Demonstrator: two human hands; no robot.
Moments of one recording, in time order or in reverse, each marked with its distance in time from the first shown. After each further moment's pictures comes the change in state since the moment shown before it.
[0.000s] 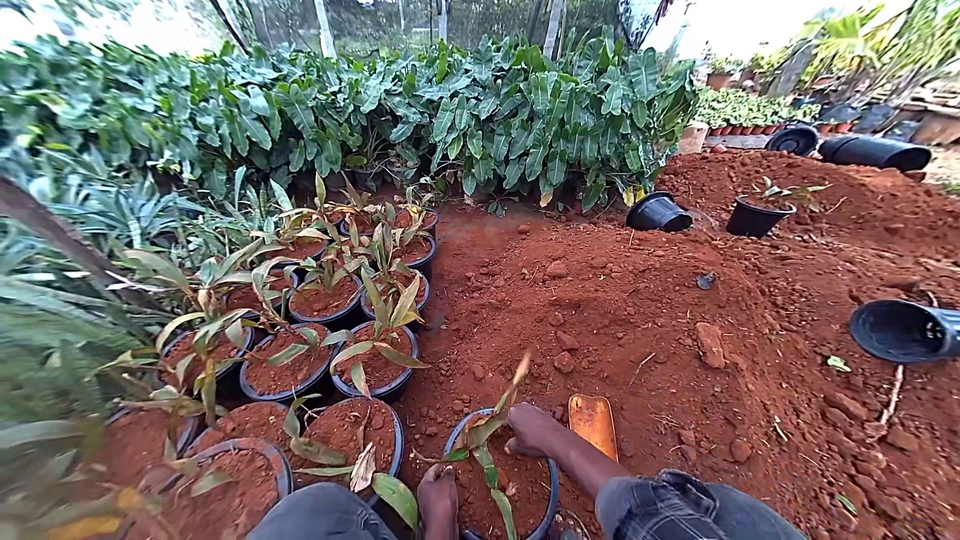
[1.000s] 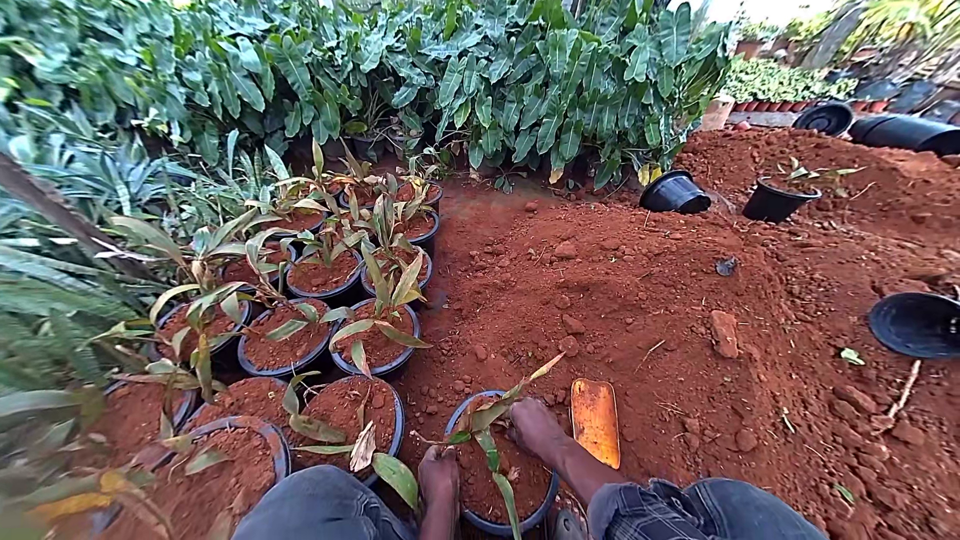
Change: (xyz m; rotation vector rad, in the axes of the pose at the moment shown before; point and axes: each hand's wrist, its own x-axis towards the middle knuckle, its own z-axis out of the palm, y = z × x) left_hand -0.002 0.004 0.002 0.053 0.004 -0.007; right_hand 0.010 0.003 0.042 -0.020 0.129 0.037
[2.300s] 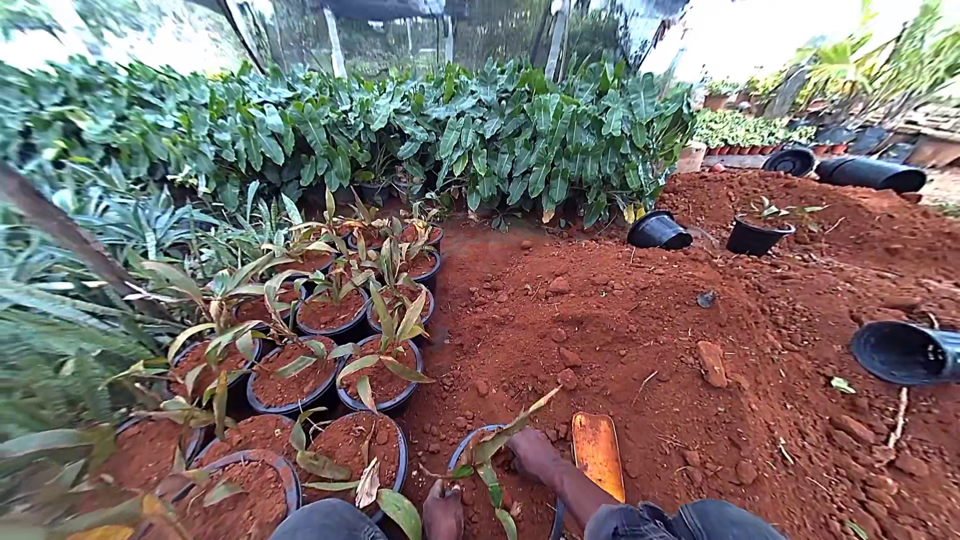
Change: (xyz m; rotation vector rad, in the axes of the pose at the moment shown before) left_hand 0.001 -0.005 -0.005 0.042 -0.072 0.096; right_hand 0.006 0.002 -0.011 -0.026 -0.076 0.010
